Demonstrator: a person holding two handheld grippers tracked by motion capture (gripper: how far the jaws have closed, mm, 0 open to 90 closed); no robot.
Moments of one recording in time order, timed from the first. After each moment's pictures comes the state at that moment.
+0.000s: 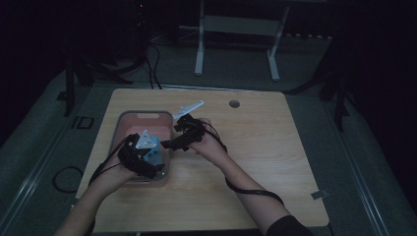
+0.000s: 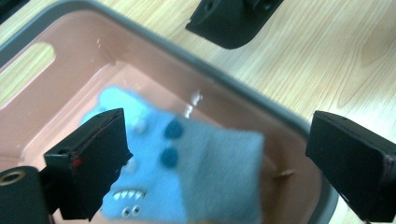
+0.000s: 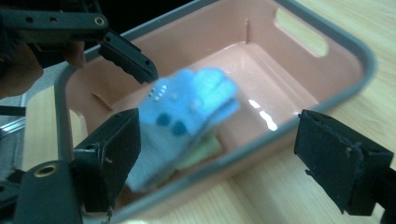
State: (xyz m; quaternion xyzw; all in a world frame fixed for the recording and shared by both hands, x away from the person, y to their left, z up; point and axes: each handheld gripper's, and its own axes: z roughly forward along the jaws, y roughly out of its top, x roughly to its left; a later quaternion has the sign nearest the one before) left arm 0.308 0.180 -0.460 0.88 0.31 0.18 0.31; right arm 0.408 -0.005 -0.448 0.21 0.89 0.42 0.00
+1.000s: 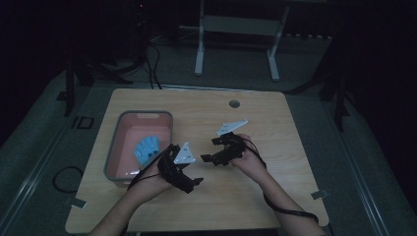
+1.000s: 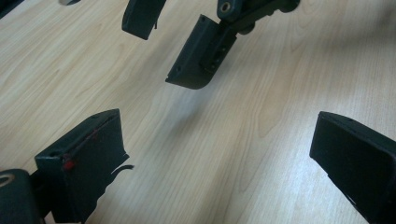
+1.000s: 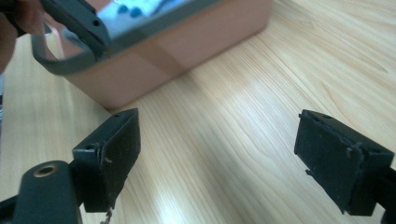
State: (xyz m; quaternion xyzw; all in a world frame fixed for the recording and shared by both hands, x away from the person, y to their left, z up) left arm 0.291 0.080 -0.469 0.89 0.21 0.14 0.38; right arm 0.387 -0.127 -0.483 0.24 0.88 0.41 0.02
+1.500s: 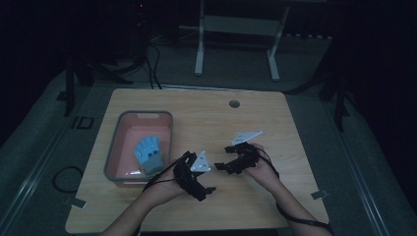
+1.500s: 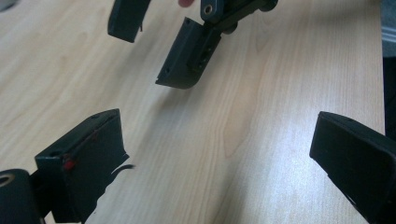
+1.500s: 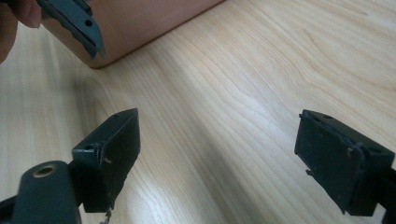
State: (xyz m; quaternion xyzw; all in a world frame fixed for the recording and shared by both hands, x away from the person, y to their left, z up) left arm 0.291 0.045 -0.492 0.91 0.17 0.11 0.37; right arm 0.376 -0.170 -0.509 0.25 0.88 0.41 0.02
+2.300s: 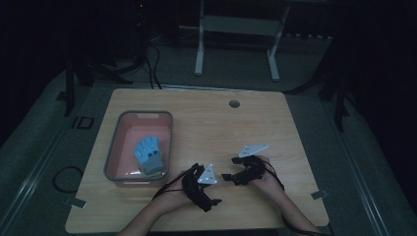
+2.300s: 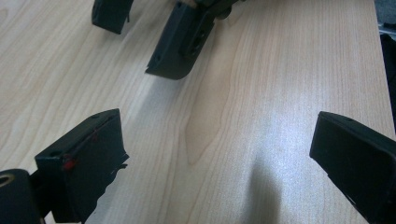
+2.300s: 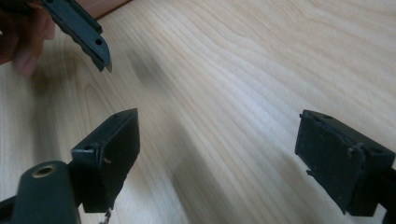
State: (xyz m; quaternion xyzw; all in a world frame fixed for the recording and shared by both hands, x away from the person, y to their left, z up) left arm 0.283 0.025 -0.539 0.91 0.14 0.08 0.38; right arm 0.358 -0.199 -0.551 0.26 0.88 0.40 0.02
